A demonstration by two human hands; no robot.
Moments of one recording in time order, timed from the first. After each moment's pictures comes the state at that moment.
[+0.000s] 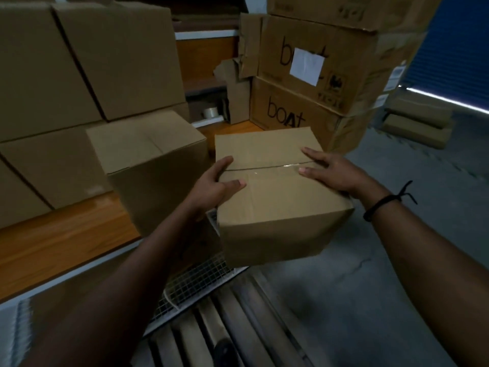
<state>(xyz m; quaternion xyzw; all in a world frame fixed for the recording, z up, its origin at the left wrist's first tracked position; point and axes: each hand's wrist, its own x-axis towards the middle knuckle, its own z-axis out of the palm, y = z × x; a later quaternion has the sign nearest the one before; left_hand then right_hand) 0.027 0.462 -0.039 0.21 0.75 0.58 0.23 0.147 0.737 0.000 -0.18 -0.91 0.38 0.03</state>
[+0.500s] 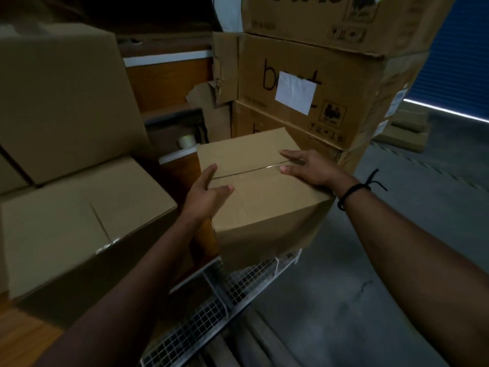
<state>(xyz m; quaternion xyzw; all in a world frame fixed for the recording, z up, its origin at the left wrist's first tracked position) -0.146 0.580 -0.050 0.19 0.74 0.62 0.17 -0.037 0.838 0.010 -0.19 -0.91 0.36 0.06</state>
